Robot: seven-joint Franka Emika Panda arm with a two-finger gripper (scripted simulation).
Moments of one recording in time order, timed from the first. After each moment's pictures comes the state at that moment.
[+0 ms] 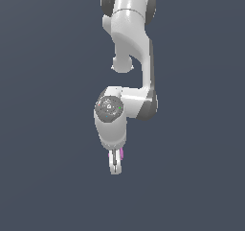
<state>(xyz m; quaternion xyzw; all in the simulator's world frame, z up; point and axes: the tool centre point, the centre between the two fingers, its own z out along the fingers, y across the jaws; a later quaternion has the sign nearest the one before) 0.115 -0.032 0.088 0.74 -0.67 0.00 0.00</state>
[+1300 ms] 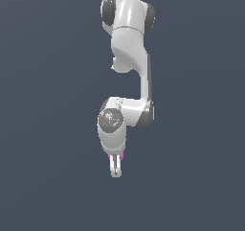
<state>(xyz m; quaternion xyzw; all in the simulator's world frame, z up) 0.115 -0.032 0.038 0.74 -0.67 0.00 0.00</state>
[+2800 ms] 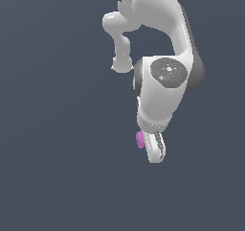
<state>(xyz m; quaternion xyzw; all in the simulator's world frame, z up) 0.103 0.086 0.182 0.74 -0.67 0.00 0.00</state>
